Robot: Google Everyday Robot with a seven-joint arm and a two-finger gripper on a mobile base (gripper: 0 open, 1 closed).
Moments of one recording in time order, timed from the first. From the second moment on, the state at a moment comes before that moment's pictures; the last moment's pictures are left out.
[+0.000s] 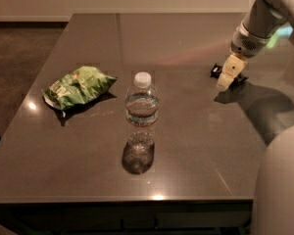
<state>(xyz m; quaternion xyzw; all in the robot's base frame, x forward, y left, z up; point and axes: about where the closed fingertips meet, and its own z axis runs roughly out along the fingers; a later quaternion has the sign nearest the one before) 0.663 -0.253 0.855 -0.52 0.84 0.03 0.14</state>
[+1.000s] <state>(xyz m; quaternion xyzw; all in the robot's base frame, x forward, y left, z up) 0.677 -0.261 0.837 -0.52 0.84 0.05 0.14</state>
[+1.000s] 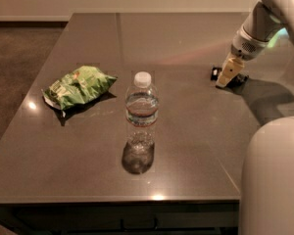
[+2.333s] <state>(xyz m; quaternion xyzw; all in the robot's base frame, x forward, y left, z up) 0.632 -0.201 0.912 -0.56 0.79 0.13 0.22</state>
